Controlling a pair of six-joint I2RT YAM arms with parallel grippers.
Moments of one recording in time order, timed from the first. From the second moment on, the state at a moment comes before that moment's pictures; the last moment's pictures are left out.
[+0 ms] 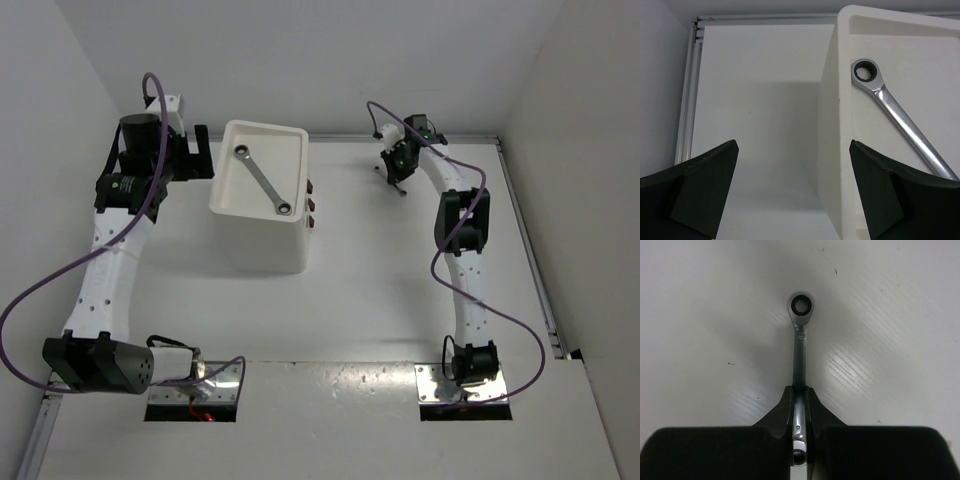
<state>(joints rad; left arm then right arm) -0.02 1.27 1.48 -0.64 -0.03 -0.03 0.09 2.65 2.36 -0.75 -0.28 -0.50</state>
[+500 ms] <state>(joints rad) -0.02 1.16 1.45 -0.66 -0.01 -0.04 0.03 2.23 1.84 -0.89 -0.33 -0.55</state>
